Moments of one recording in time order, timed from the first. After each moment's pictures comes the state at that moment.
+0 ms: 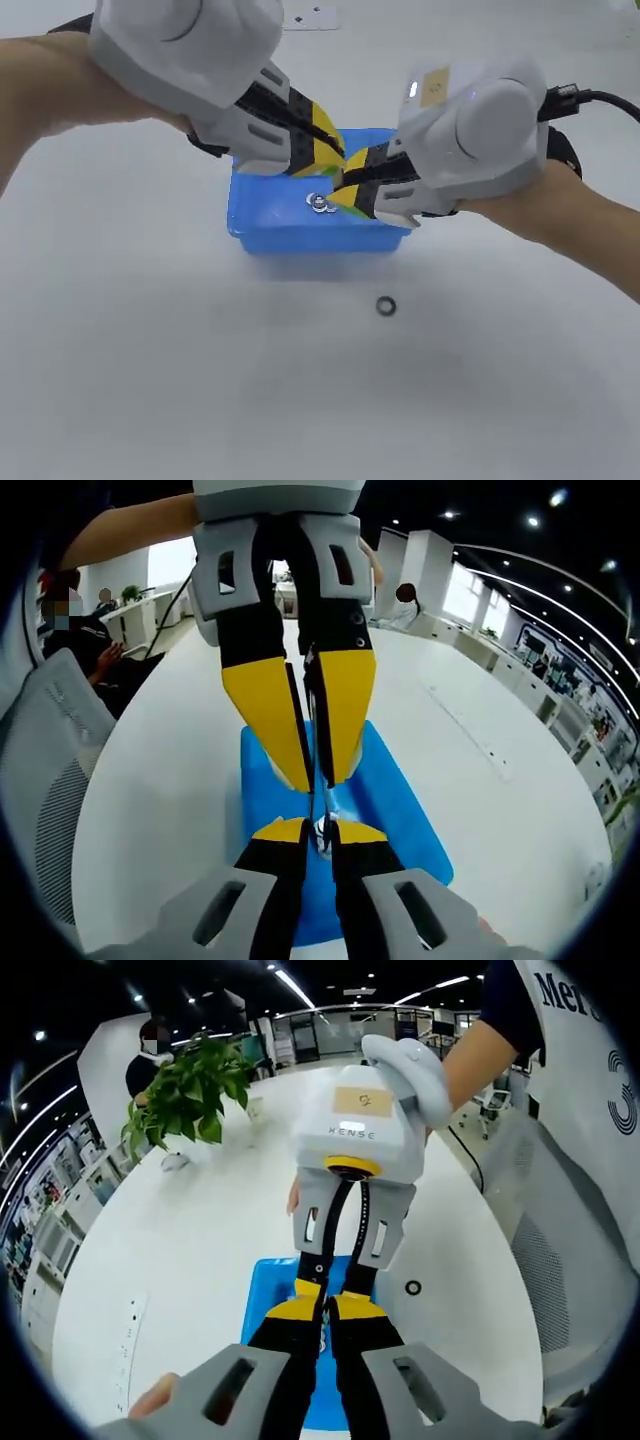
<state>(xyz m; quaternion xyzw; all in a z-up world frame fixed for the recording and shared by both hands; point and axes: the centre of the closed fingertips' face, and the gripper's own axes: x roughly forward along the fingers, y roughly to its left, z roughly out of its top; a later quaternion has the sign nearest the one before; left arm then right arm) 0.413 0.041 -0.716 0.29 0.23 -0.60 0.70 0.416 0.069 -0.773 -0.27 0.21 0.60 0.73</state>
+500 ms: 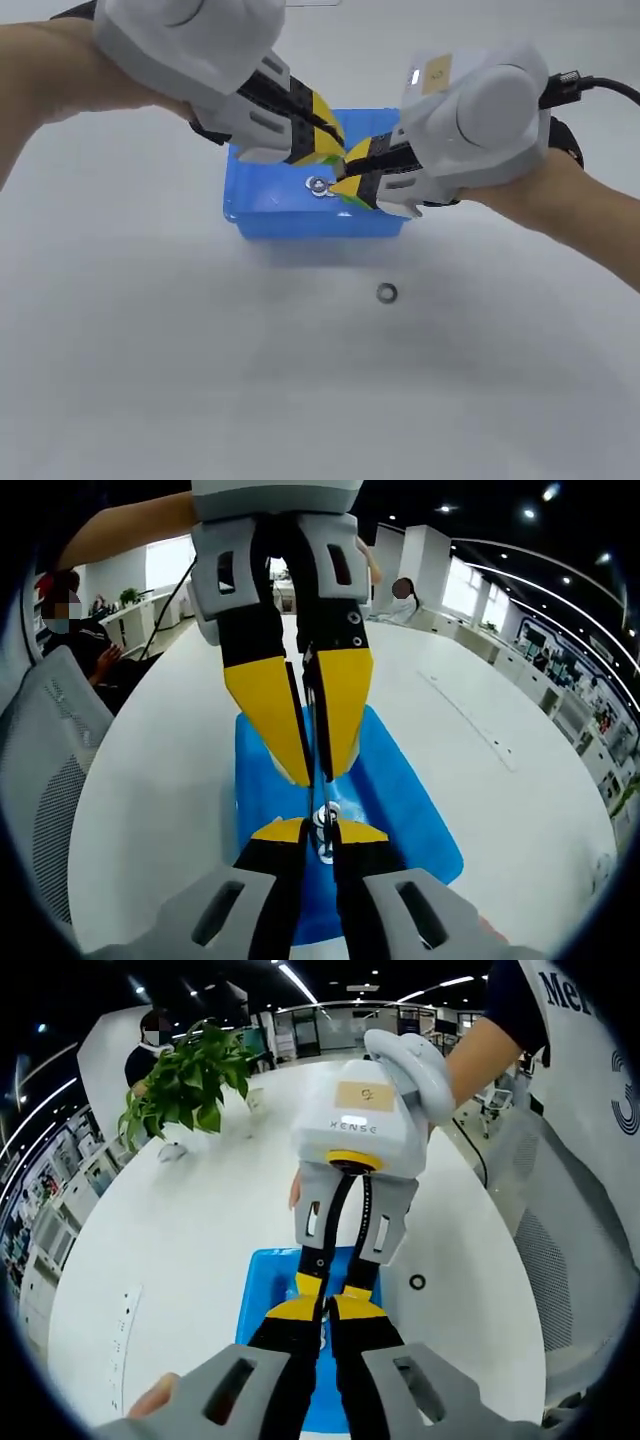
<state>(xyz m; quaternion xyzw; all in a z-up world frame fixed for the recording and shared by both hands) 0.414 0.041 -0.724 0.30 0.24 -0.60 0.70 0.421 0.066 -0.781 -0.26 0.22 0.60 0.73</state>
